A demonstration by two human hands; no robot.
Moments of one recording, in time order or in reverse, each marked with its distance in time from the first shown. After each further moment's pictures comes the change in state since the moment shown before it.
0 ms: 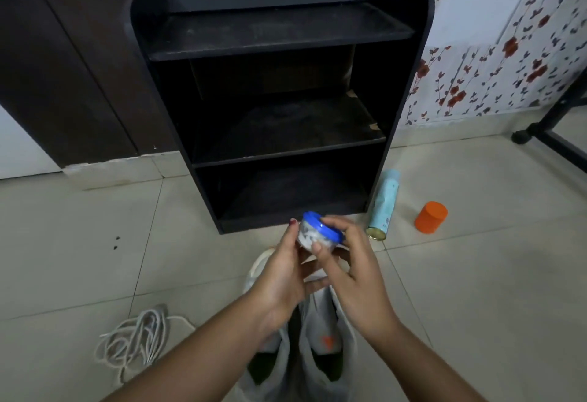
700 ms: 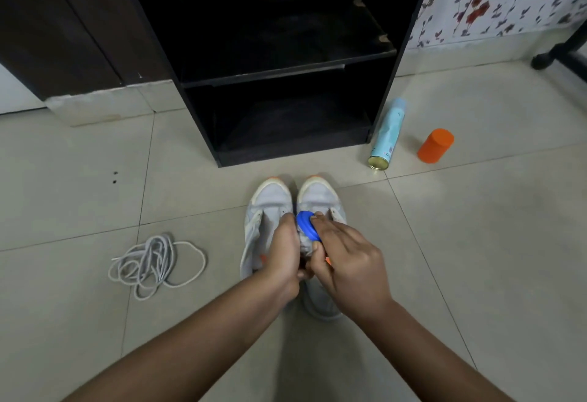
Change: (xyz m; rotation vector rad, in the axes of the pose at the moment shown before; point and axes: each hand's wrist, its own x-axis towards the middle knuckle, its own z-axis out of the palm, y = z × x) left_hand -0.021 -0.083 -0.019 0.081 0.380 -0.139; right_hand -0.090 0.039 0.021 -0.770 0.110 -0.443
